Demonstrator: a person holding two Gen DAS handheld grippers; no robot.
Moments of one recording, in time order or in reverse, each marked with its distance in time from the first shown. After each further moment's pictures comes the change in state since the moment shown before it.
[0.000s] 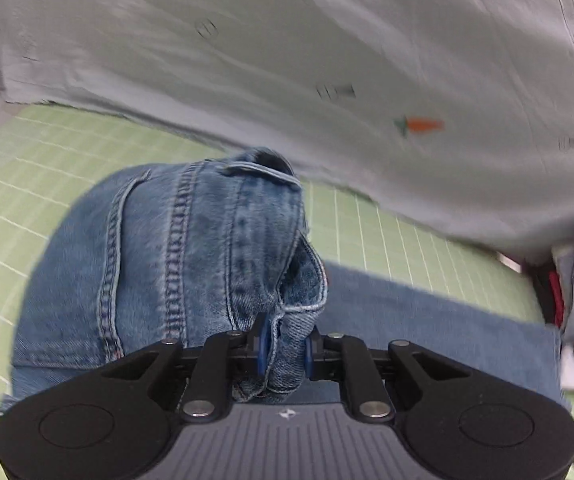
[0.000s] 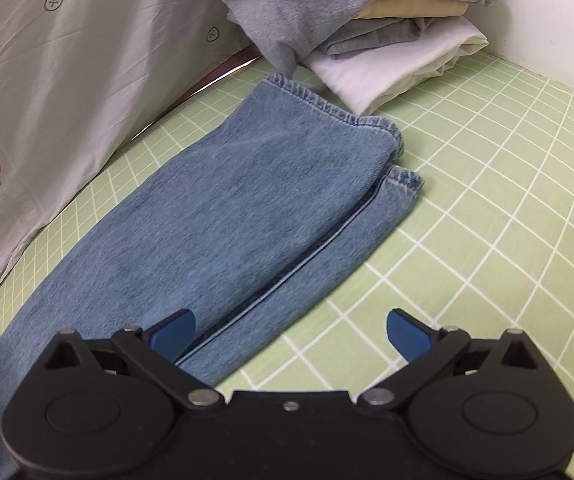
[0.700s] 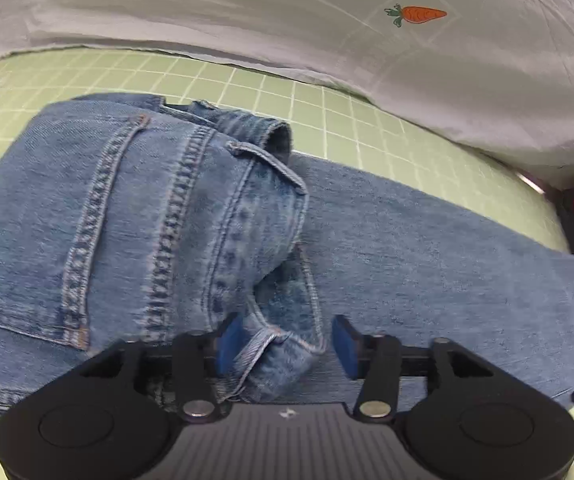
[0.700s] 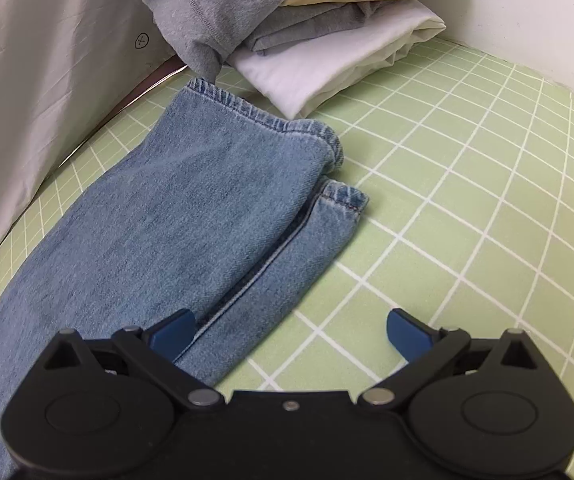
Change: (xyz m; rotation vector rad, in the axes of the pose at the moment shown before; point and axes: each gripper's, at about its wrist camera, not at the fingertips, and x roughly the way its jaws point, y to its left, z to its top) left arm 0.041 -0.022 -0.004 -0.017 0.139 -0.012; right arm 0.033 -0.031 0.016 0.063 -0.006 -0.099
